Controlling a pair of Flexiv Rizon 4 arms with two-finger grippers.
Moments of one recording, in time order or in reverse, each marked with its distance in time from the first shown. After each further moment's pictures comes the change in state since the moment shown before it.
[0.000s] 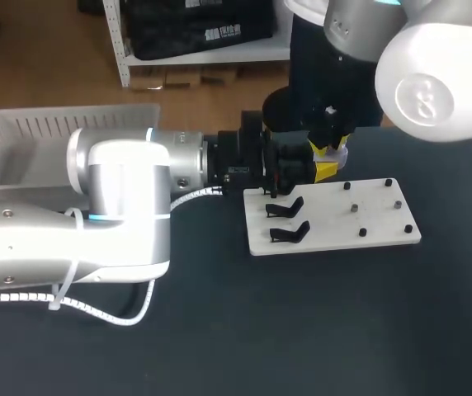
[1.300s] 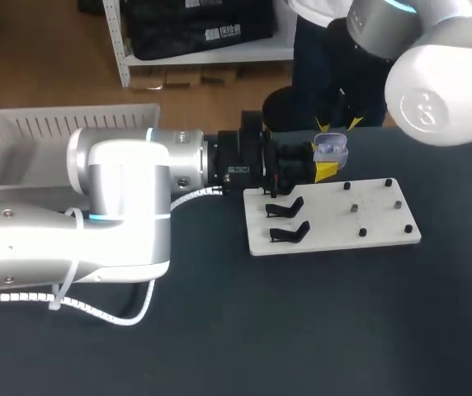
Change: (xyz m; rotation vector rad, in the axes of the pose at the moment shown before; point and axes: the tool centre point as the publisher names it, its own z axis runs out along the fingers) left arm 0.000 0.000 0.000 0.000 0.000 0.000; right arm -0.041 -0.058 0.029 0.002 -0.120 0.270
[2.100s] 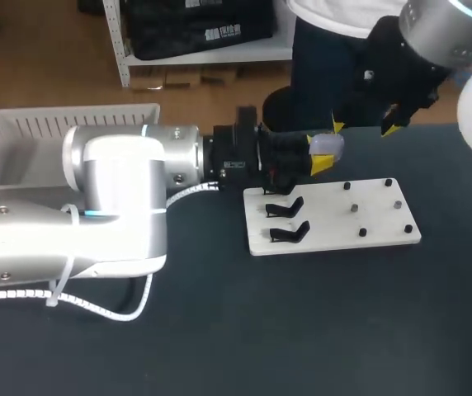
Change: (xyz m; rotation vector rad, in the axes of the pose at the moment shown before) left arm -0.010 0.014 -0.011 -0.024 -0.024 0.041; right arm 0.032 -0.015 -0.040 -0.109 -0.079 0.260
